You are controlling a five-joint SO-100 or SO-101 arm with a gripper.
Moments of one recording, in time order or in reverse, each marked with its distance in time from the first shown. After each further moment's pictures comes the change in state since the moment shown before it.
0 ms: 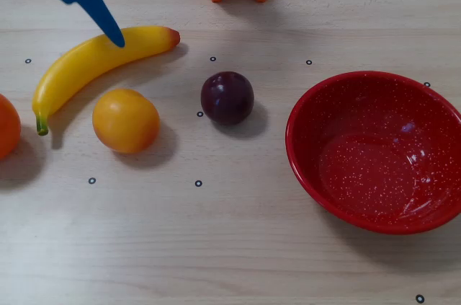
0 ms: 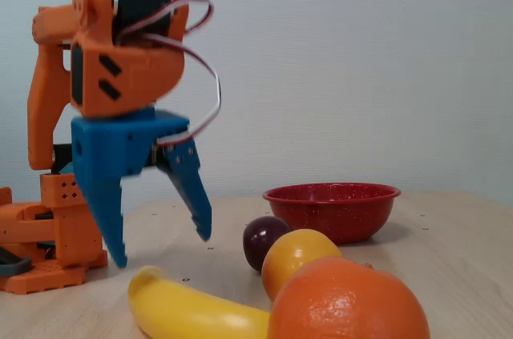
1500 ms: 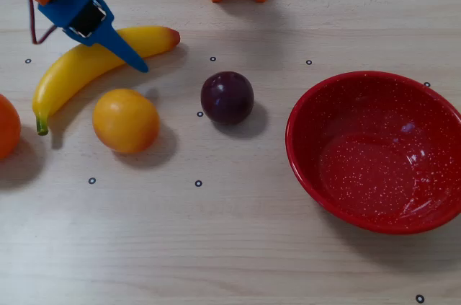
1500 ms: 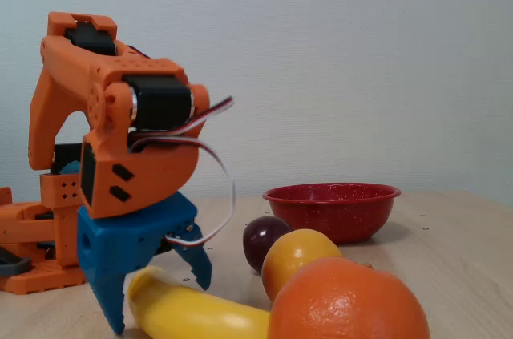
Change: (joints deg) arm 0.2 -14.2 1.8 -5.6 -6.3
